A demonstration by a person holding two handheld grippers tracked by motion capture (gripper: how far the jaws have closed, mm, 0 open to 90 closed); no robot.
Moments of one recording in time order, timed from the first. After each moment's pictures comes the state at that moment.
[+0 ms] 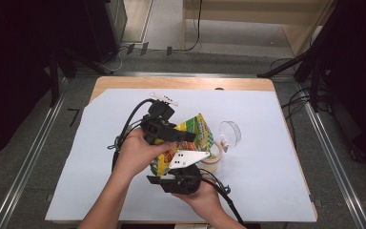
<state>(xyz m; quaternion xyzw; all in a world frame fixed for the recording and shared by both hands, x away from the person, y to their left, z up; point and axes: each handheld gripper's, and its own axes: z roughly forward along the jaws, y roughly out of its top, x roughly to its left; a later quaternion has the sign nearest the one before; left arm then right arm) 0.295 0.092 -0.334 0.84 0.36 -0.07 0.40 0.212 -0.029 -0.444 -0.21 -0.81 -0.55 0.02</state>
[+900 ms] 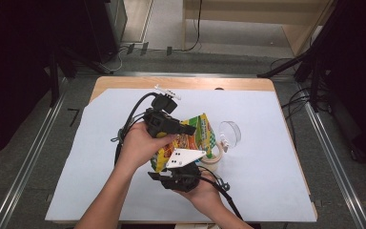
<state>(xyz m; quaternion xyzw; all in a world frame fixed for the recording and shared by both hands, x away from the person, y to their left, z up) 0.309 0.087 -0.329 0.85 0.36 -0.06 0.38 0.217 -0.025 -0.442 -0.19 -0.83 -0.53 -0.03</state>
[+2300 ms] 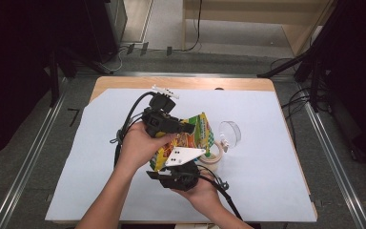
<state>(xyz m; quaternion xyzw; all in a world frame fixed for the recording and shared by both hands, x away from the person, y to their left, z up) 0.307 0.089 -0.326 0.84 0.36 -0.04 0.40 0.219 -0.023 -0.439 -0.20 -0.82 -0.53 -0.02</state>
